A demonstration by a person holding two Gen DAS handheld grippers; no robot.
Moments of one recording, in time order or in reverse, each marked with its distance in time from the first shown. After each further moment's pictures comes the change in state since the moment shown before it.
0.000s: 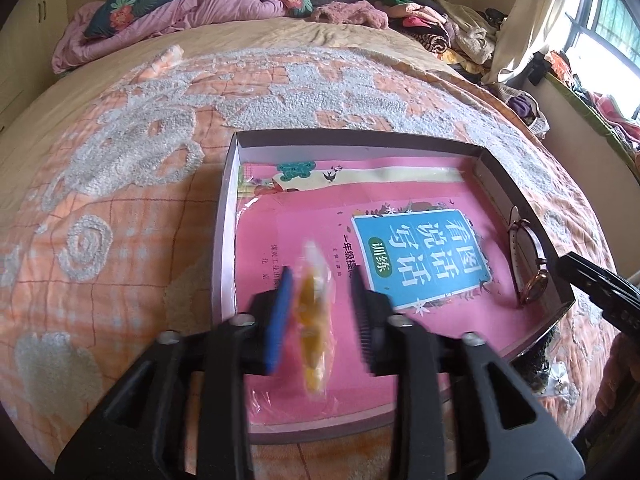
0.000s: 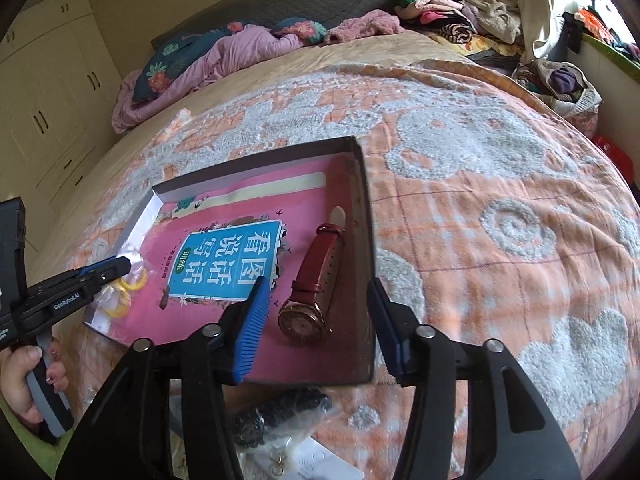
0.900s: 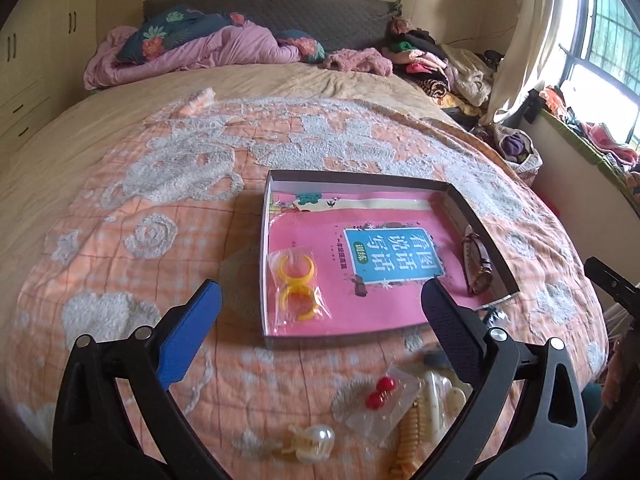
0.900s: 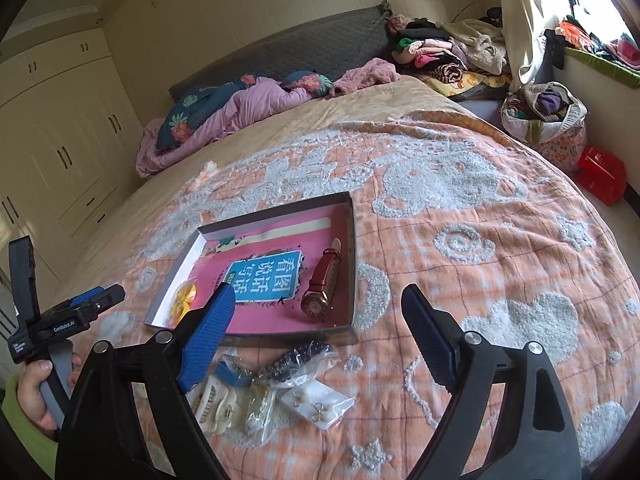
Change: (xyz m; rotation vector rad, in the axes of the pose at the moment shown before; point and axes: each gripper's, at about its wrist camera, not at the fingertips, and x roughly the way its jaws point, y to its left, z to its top) left arm -0.107 -0.006 -0.036 -0.043 -0.161 0.020; right arm -0.113 -0.004 -0.023 0.010 -0.166 0.057
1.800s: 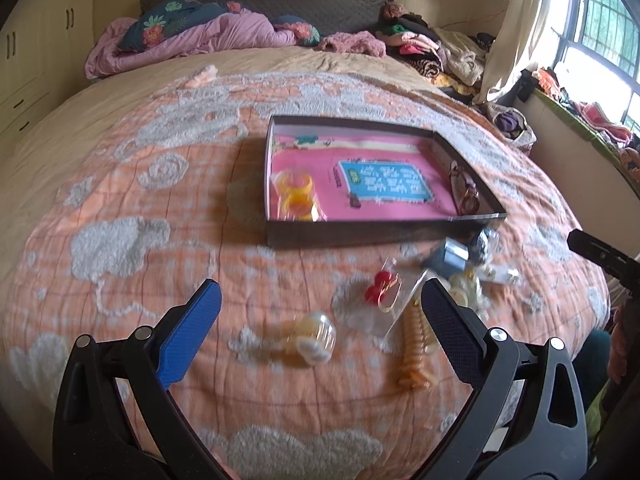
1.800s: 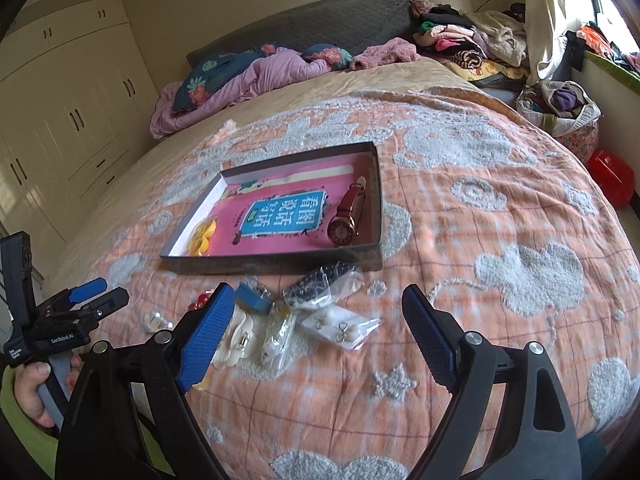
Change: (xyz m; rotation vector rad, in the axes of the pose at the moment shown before) left arm -0.027 0.000 -0.079 0.023 0.051 0.005; right arm -0.011 0.026 -0.054 -0.071 0.105 0.023
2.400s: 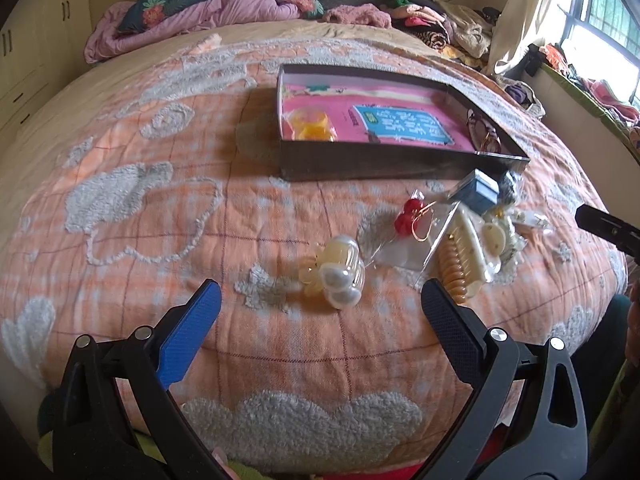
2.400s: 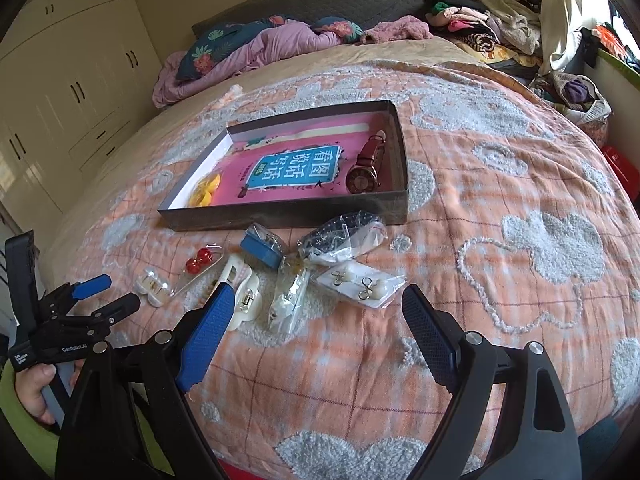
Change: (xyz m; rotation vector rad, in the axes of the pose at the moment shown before) left arm 0.026 0.011 -0.041 0.021 0.084 0.026; right arm 0.027 0.014 -0.026 -0.033 0.089 -0.010
